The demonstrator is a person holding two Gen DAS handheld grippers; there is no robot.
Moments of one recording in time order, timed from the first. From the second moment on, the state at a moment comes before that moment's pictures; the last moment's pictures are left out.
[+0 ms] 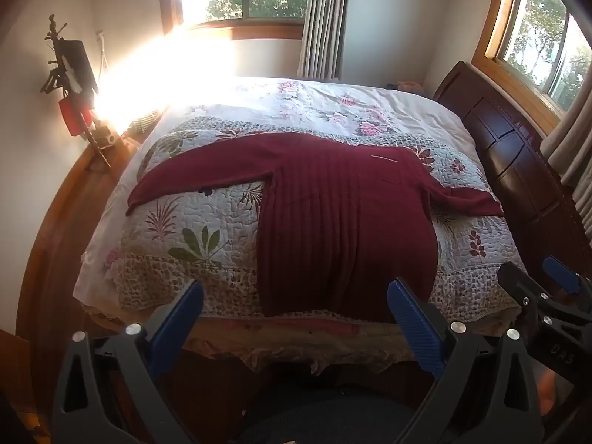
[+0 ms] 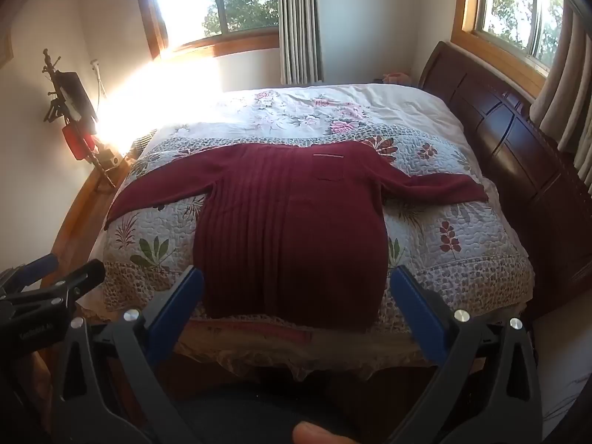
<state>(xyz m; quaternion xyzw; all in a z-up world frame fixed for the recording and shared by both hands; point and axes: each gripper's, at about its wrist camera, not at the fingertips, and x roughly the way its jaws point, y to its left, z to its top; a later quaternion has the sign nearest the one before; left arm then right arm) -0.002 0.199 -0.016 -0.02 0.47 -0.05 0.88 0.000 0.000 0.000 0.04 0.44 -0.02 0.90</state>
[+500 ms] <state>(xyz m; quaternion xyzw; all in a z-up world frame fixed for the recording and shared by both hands) 0.000 0.198 -0.017 -0.01 0.46 -0.04 0.88 0.000 0.001 0.001 0.05 0.44 -0.02 0.90</state>
